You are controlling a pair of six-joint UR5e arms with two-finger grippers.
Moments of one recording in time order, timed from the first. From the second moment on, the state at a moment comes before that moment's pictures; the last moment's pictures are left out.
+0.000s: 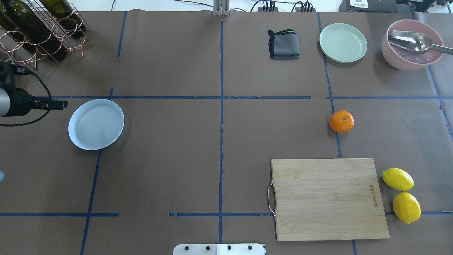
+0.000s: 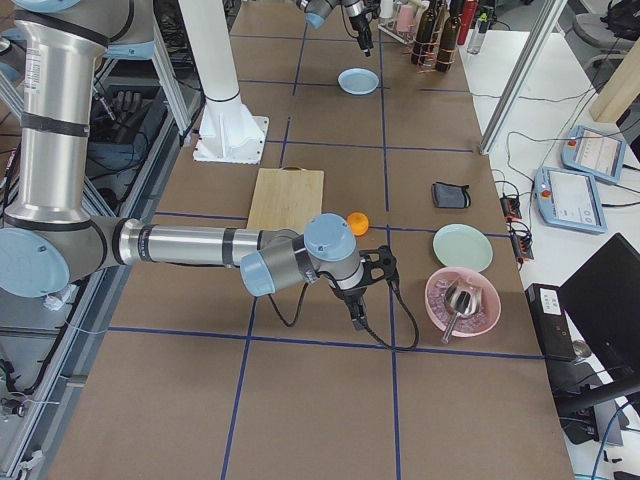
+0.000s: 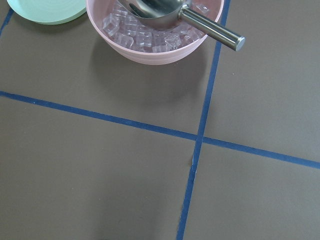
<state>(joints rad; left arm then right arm) -0.87 -1.55 -1.64 -2.51 -1.83 -0.92 1.55 -1.74 1.73 -1.17 2.36 0.07</state>
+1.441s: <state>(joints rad) -0.72 -1.55 -1.63 -2.52 -1.70 -1.09 1.55 -1.74 1.72 -1.17 2.36 0.08</state>
